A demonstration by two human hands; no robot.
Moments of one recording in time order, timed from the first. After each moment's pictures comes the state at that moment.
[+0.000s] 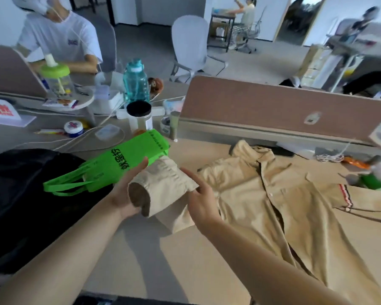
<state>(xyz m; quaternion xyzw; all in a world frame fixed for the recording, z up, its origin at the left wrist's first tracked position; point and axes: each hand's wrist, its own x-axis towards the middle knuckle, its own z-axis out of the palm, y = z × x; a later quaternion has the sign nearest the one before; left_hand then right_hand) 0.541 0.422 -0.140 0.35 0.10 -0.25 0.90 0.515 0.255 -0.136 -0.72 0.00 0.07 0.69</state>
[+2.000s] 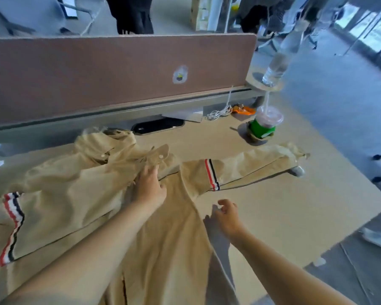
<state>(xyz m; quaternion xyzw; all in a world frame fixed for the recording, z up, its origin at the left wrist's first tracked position) 0.679 0.028 -0.262 0.95 -0.09 -0.17 0.24 0.541 -0.144 -0.293 -0.80 0.41 0.09 0.43</state>
